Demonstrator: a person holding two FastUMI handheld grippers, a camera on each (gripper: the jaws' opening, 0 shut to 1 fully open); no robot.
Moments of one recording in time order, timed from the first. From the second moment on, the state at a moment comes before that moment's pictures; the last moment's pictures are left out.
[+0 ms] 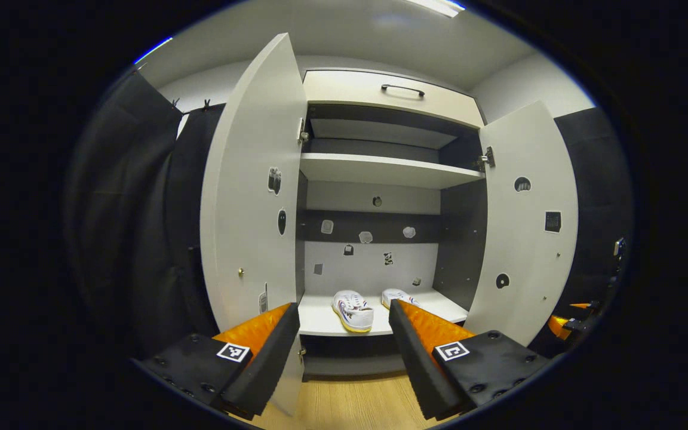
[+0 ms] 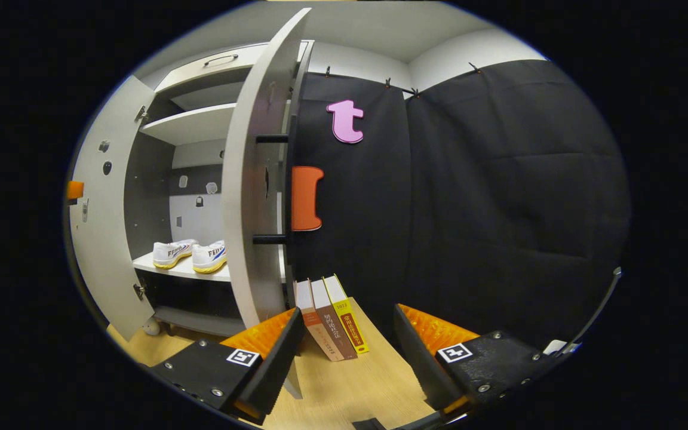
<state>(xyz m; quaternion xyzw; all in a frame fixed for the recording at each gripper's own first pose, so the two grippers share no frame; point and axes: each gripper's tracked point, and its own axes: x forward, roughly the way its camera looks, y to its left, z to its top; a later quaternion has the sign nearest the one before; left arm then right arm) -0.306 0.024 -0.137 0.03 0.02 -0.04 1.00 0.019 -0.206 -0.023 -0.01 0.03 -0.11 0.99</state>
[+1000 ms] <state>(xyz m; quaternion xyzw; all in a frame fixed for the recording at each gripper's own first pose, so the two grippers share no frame) -0.340 0.088 -0.120 0.00 0.01 0.02 1.00 0.069 -0.106 -0.028 -0.01 0.04 0.03 1.00</state>
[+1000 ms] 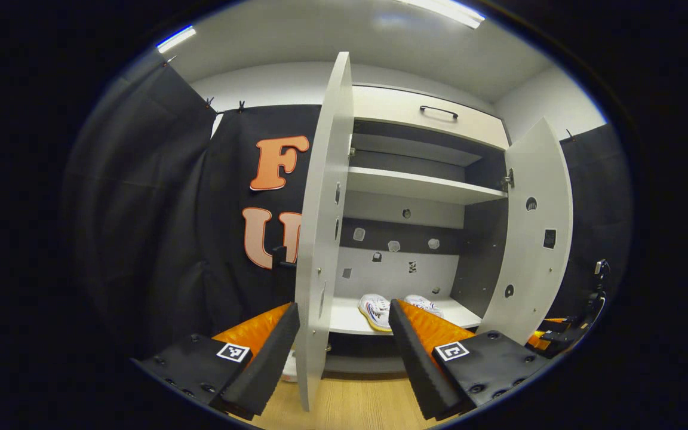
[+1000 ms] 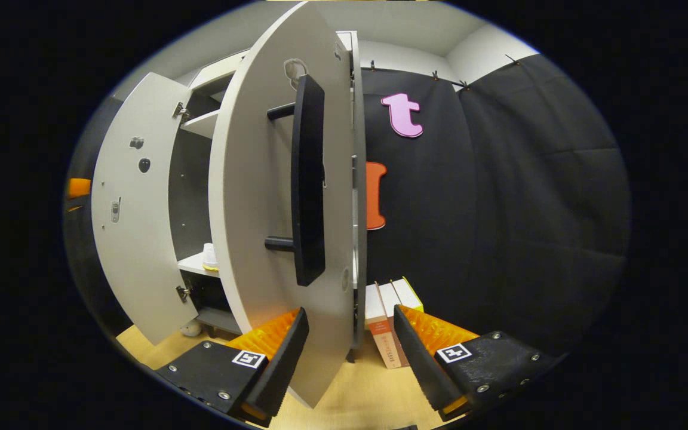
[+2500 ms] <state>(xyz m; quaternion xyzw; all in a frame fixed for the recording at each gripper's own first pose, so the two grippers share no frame) -0.338 0.235 -0.190 0.01 0.04 0.12 0.99 0.180 0.002 -0.029 0.00 0.04 0.06 1.00</state>
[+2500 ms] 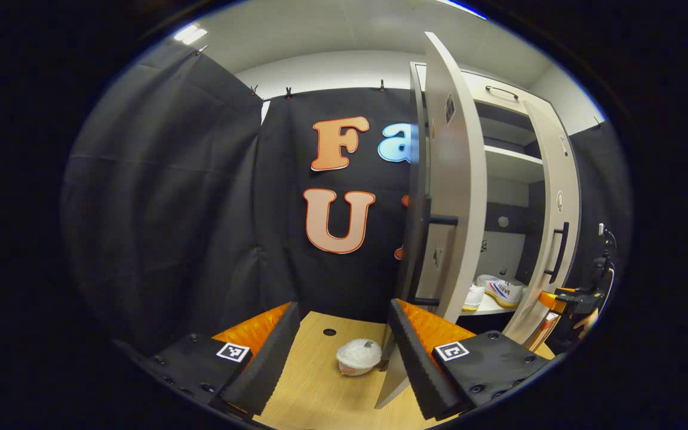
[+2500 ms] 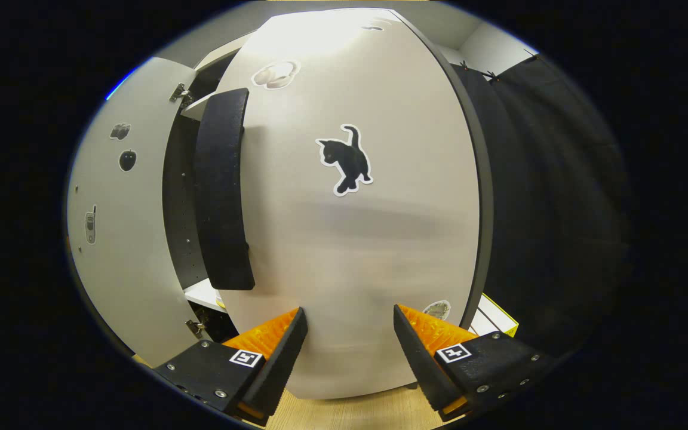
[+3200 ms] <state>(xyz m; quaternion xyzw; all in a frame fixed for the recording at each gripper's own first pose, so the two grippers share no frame) -0.282 0.235 -0.263 -0.03 0.09 0.06 0.99 0.150 -0.014 -0.001 -0.01 0.03 0.02 1.00</state>
